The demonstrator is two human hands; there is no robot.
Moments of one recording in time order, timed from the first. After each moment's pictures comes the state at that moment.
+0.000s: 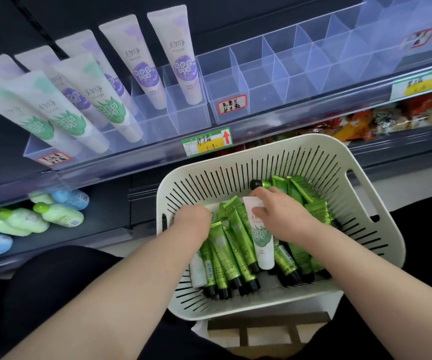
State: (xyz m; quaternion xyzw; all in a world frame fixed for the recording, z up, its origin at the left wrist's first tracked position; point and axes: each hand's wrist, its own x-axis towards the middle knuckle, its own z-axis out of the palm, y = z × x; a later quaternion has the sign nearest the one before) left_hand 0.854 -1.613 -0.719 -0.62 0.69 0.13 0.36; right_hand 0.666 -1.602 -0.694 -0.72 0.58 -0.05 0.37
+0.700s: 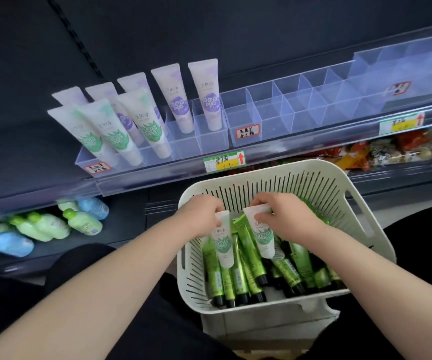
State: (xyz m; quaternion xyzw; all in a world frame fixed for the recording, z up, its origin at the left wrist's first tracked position) left_hand 0.870 -1.601 -0.635 -0.65 0.72 0.22 0.08; right_hand 0.673 -1.594 -0.644 -0.77 0.55 -0.12 0.30
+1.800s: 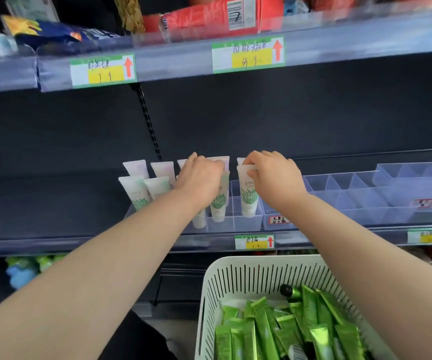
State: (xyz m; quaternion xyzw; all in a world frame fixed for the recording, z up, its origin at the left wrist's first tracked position) left_hand 0.914 -1.689 -0.475 -0.67 0.73 -0.14 -0.03; right_hand 0.758 -1.718 -0.488 -0.82 0.51 -0.24 -0.03
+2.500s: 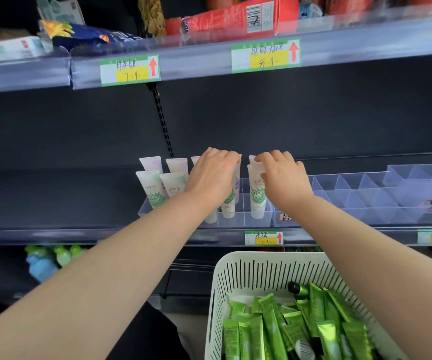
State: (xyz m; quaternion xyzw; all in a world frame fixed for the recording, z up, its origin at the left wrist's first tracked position) left_hand 0.915 -1.664 -0.475 -0.64 0.73 -0.14 -0.19; right_hand 0.763 -1.717 -0.503 -0.82 0.53 -0.21 -0.07
